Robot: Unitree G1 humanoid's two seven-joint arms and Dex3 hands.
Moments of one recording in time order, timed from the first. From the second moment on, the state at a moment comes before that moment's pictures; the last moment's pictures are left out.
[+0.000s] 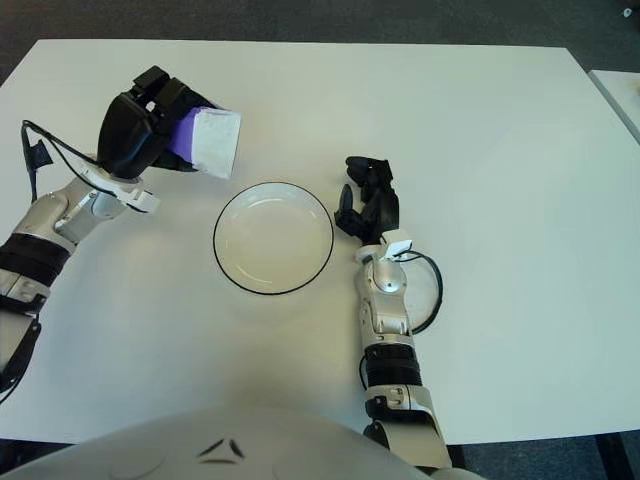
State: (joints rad) left arm -0.63 0.63 -0.33 0.44 0.77 -0.73 0.68; right arm -0.14 0.10 -0.08 0.22 0.05 -0.29 -0.06
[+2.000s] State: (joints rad) left arm -0.69 0.53 -0.35 0.17 0.63 -0.89 -0.11; right arm -0.17 0.11 -0.08 0.28 0.05 -0.32 -0.09
